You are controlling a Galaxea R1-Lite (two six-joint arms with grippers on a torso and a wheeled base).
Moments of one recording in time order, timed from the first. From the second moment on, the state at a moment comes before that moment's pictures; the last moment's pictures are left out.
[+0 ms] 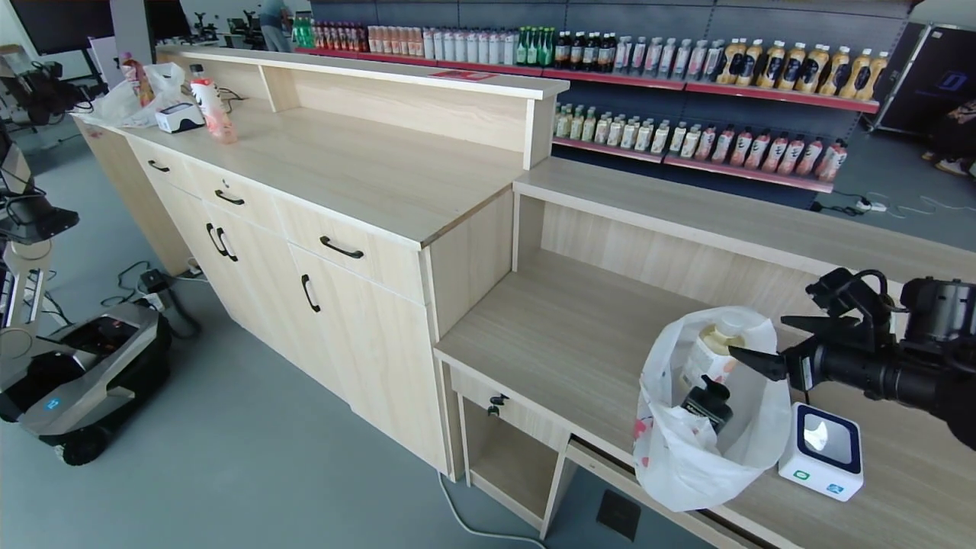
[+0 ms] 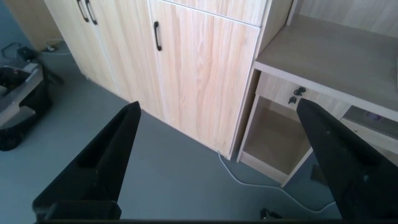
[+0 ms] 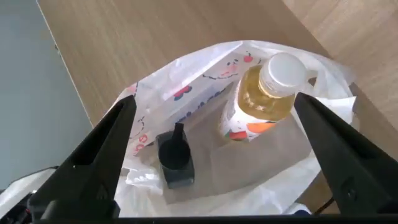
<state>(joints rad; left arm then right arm) 0.00 0.00 0.00 0.00 -0.02 0.00 -0.19 1.83 -0.62 -0.84 0.47 -0.45</state>
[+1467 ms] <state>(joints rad) 0.00 0.00 0.00 0.00 -0.02 0.00 -0.31 0.97 -0.24 -0.55 0.04 -0.13</state>
